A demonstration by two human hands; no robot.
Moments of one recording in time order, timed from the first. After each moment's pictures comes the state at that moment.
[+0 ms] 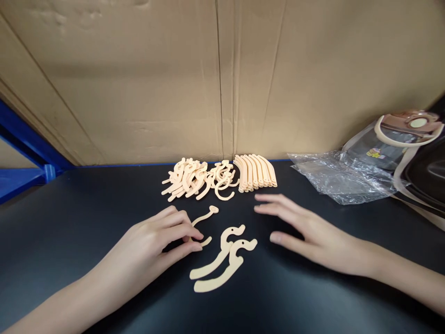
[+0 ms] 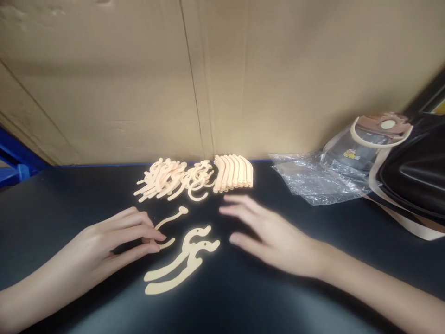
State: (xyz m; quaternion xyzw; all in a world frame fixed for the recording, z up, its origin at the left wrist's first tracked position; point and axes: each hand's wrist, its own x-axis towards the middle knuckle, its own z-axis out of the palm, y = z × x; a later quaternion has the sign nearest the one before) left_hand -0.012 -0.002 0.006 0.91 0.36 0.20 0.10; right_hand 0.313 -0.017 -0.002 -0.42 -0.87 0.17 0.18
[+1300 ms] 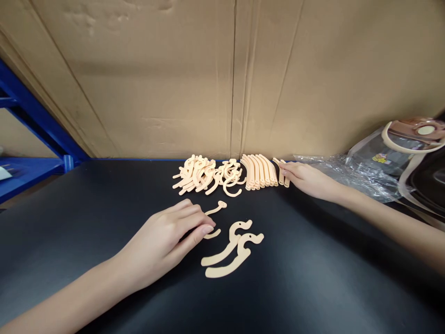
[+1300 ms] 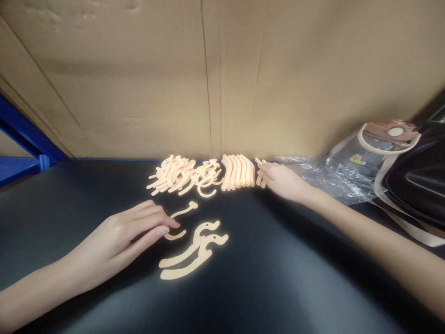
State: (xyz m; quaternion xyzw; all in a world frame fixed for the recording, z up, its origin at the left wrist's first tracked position) left_hand -0.011 -0.011 0.014 0.90 0.36 0.20 0.11; right_hand 0.351 0.087 -0.005 -0.54 -0.83 0.01 0.12
